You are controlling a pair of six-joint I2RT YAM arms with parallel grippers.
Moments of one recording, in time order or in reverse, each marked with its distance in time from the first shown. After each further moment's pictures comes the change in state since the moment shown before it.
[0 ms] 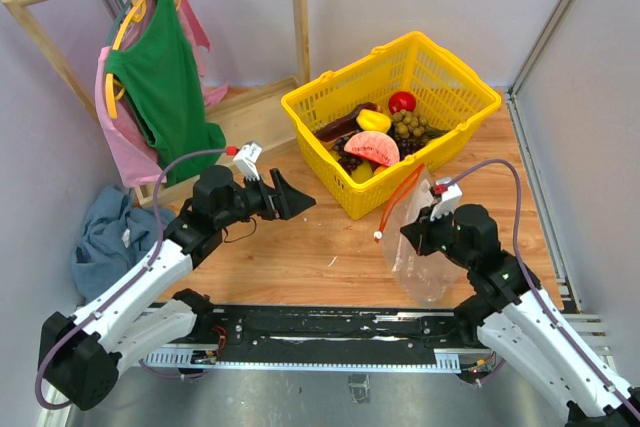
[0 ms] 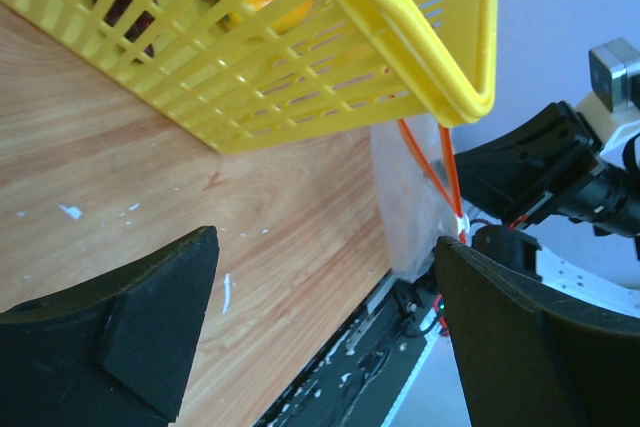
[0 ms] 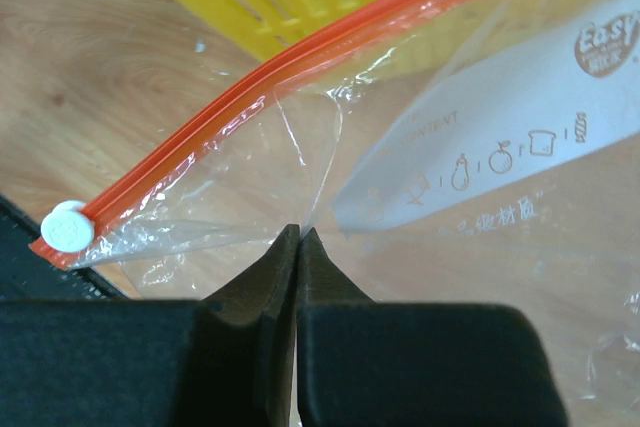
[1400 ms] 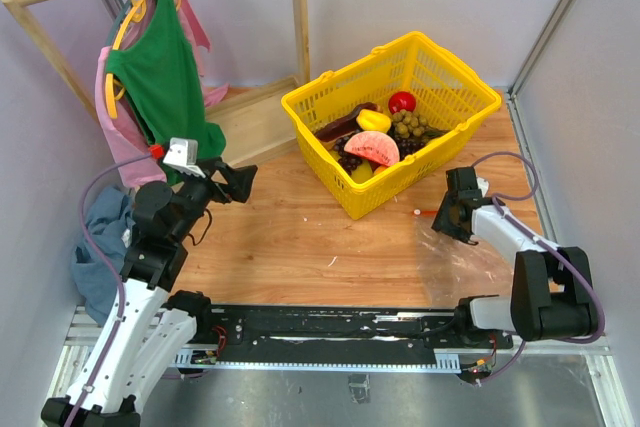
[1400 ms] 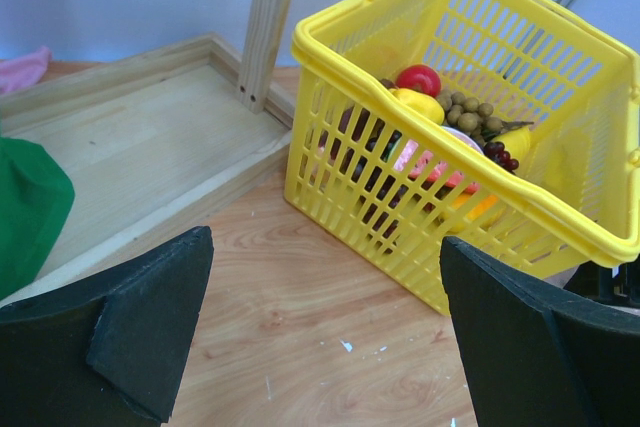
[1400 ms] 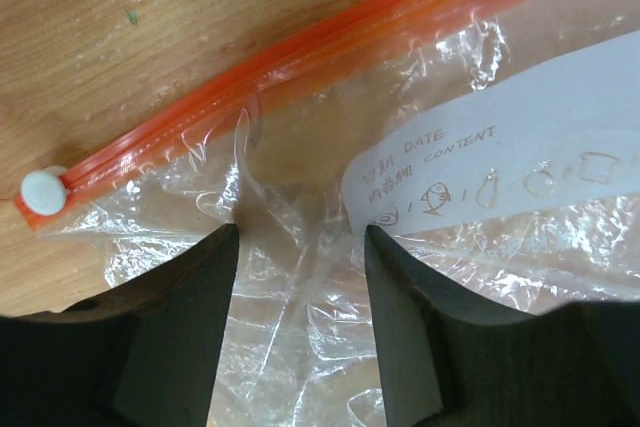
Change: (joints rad) left arm 0.269 -0.306 0.030 -0.066 -0.243 0.421; right arm -0.420 0.774 0.121 -0.014 0.297 0.239
